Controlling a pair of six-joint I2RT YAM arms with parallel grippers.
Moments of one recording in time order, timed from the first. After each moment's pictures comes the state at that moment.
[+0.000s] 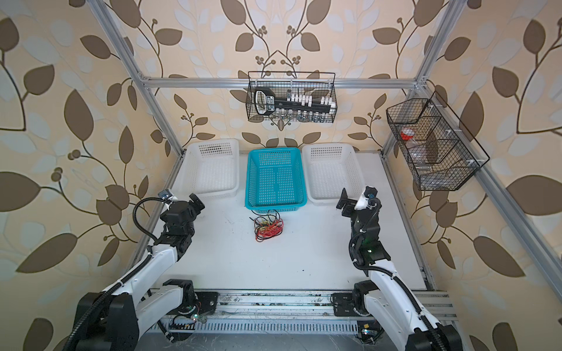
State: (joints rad) left arm -0.02 0.98 0.42 0.17 -0.50 -0.48; right arm 0.20 0.80 0.40 0.30 0.37 0.17
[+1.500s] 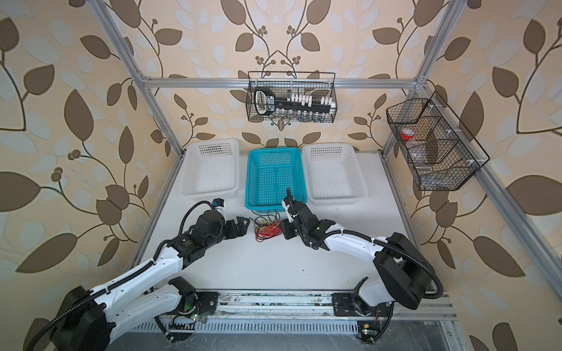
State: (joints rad) left arm -0.53 0.97 0.47 -0.16 -0.03 -0.66; right arm 0.75 1.46 0.75 -0.06 0.00 0.39
